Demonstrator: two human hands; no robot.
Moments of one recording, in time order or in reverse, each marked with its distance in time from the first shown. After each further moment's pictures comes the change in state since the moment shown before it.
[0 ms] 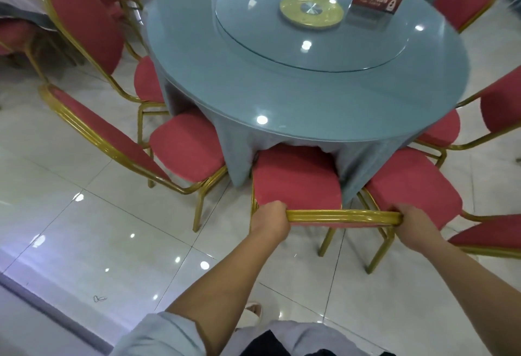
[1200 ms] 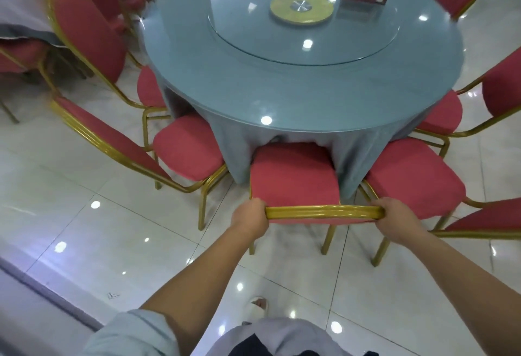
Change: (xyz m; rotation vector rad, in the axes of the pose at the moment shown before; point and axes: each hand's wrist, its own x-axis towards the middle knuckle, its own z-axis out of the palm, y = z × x) left_hand -0.019 -0.016 0.007 0.141 -0.009 -0.030; right_hand -0.024 0.010 0.006 0.049 -0.049 -0.228
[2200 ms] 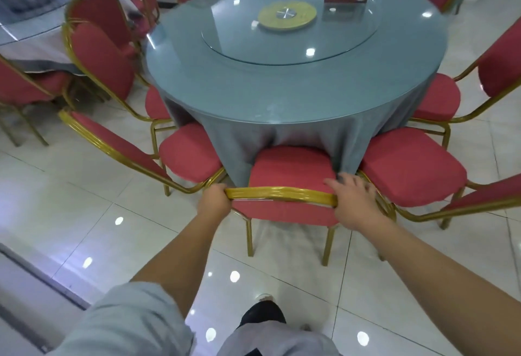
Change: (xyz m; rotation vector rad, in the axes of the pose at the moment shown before) left_hand -0.037 -0.008 -0.002 -0.083 0.239 -0.187; right_hand -0.043 -0.011 0.015 -0.183 -0.014 -0.116
